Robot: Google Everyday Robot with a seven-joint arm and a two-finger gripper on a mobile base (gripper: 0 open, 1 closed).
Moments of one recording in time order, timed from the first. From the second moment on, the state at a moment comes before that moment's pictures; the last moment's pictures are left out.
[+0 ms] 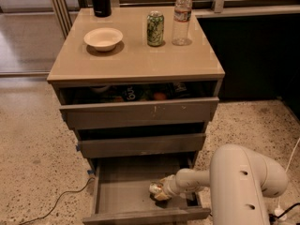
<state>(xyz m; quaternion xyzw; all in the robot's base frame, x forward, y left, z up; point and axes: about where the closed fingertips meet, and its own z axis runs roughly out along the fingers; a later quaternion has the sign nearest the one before) 0.555 -0.058 0.166 -0.55 0.79 0.15 0.23</state>
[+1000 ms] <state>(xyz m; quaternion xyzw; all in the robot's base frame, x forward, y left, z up) 0.536 -0.070 0.308 -0.57 0.77 0.12 0.27</state>
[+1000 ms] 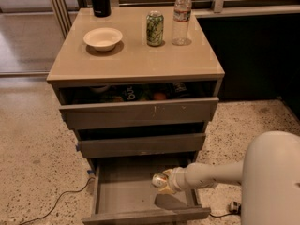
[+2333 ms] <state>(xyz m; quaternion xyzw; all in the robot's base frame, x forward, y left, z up) 0.552 -0.071 0.402 -0.58 0.75 0.07 0.32</state>
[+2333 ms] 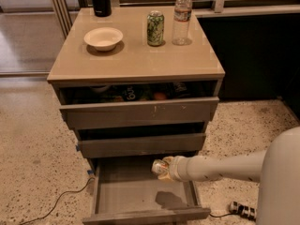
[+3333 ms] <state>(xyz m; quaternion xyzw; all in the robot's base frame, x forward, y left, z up) 0.635 -0.084 0.536 -0.56 0.76 0.08 0.32</state>
